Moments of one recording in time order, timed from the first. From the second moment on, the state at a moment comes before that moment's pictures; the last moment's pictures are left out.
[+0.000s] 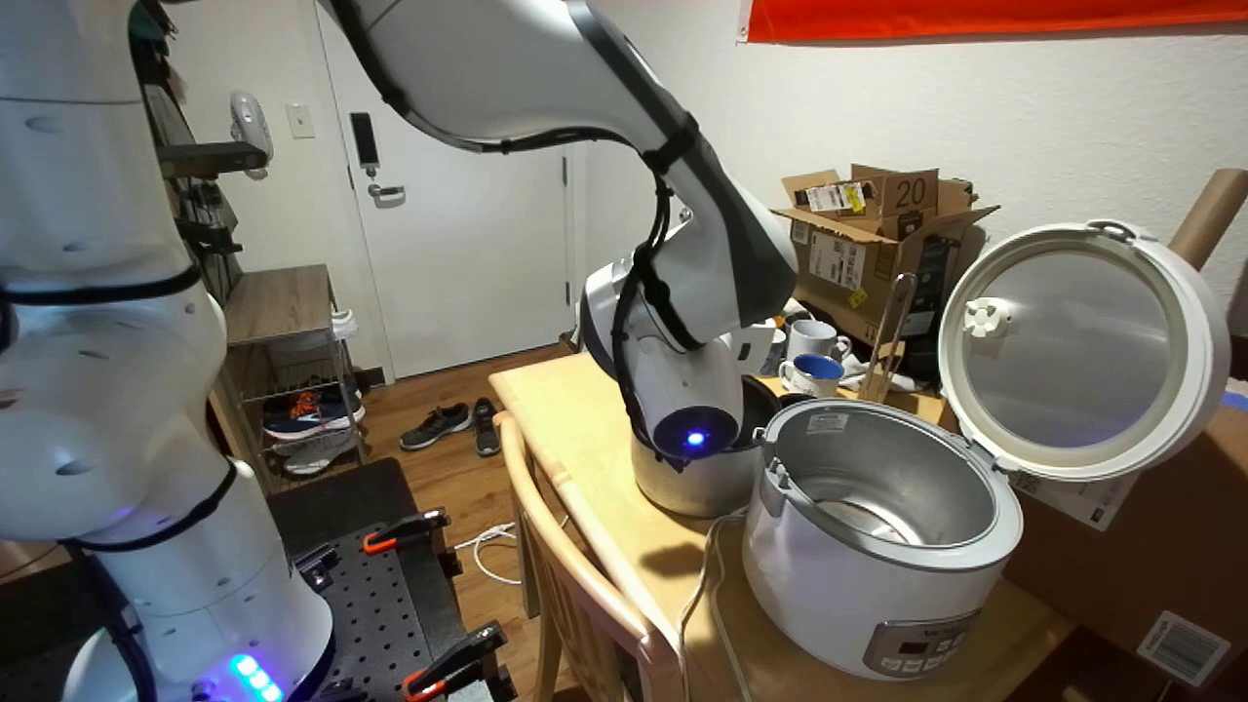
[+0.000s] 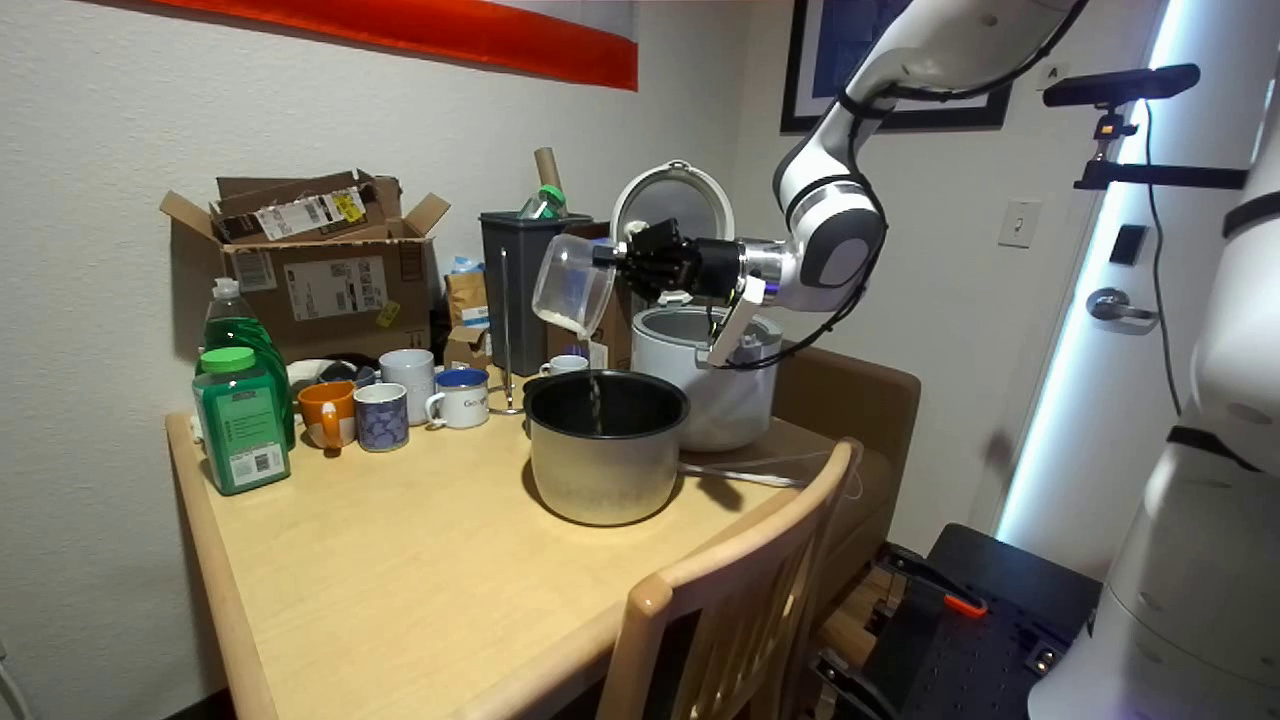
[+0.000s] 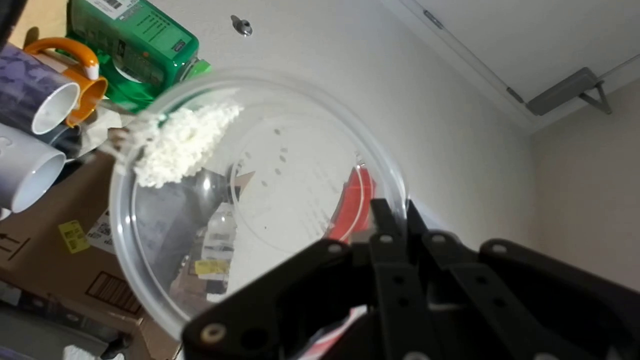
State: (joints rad) arm -0.19 0.11 -0.21 -2.44 1.86 1.66 -1.66
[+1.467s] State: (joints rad) arm -0.20 0.13 -0.21 -2.43 1.88 1.63 -1.66
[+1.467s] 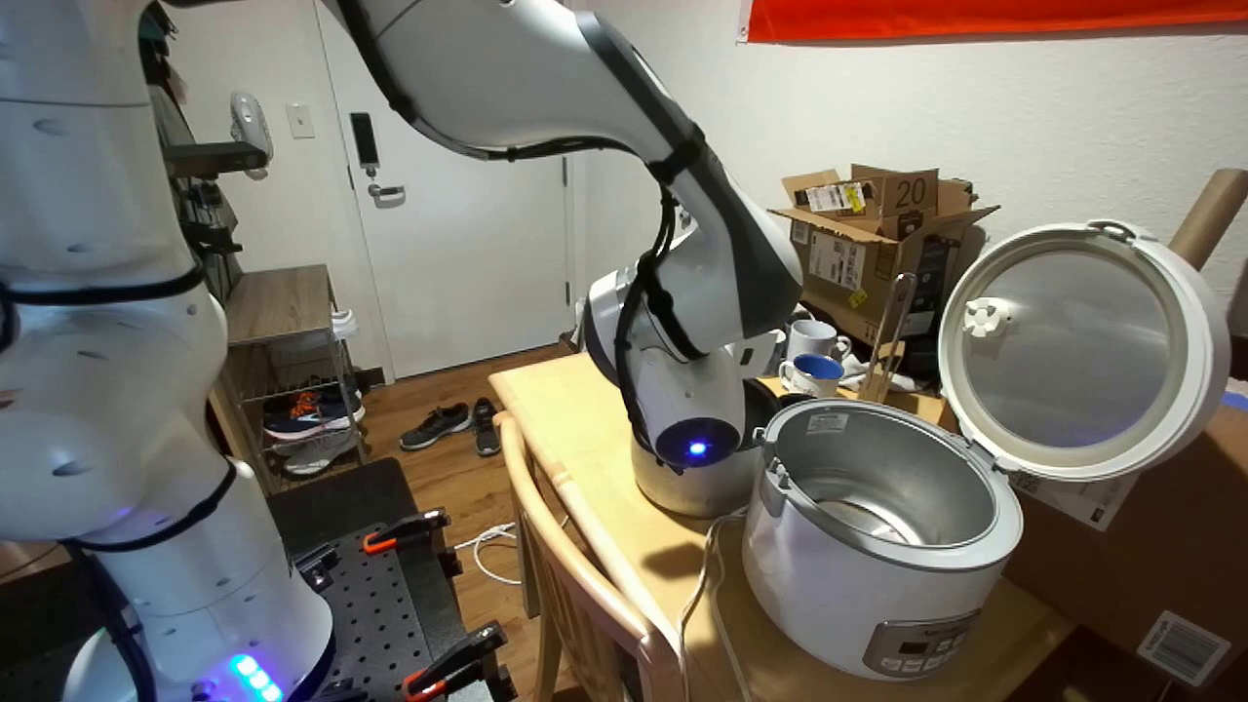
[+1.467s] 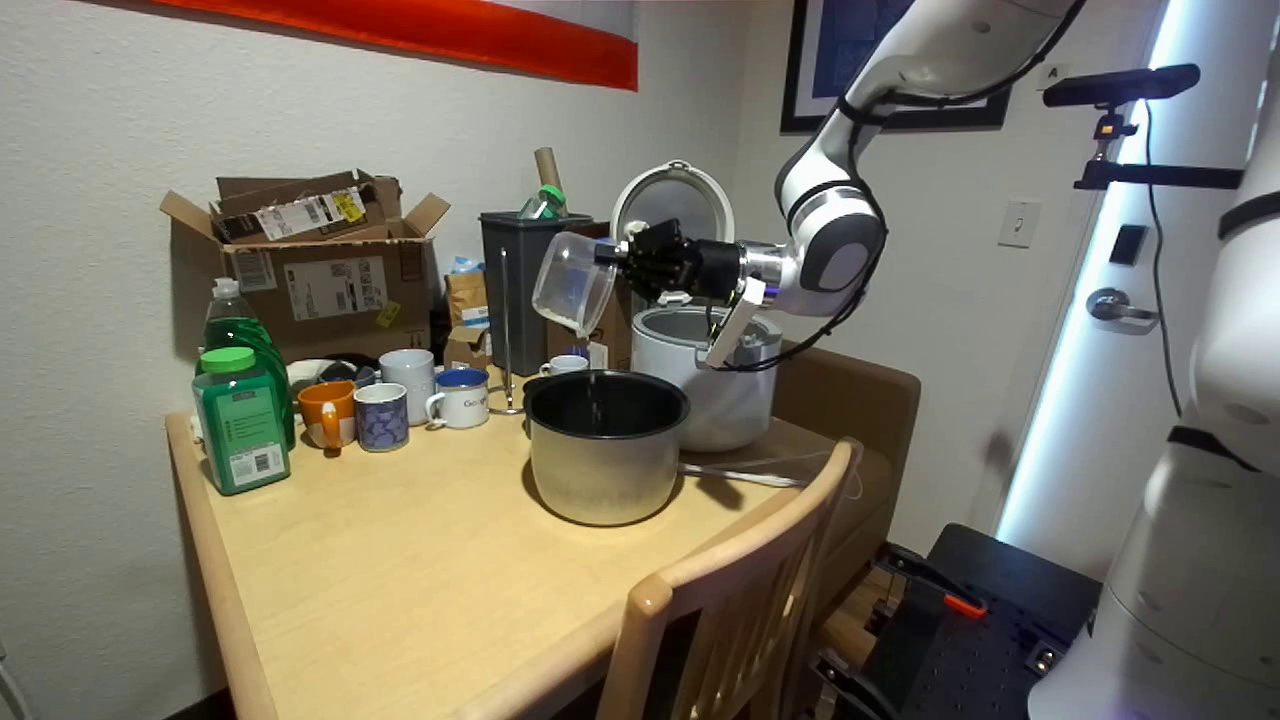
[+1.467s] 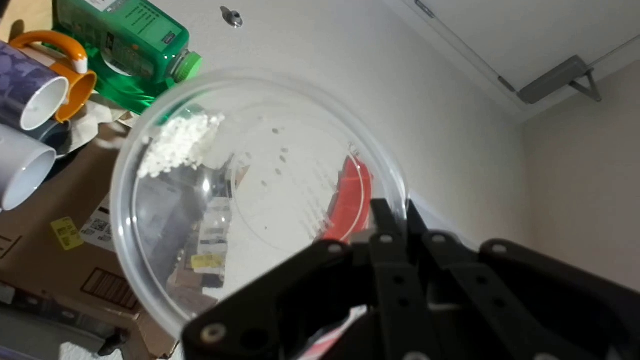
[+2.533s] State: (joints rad) arm -0.21 0.14 -0.21 -2.43 1.88 1.58 -1.66
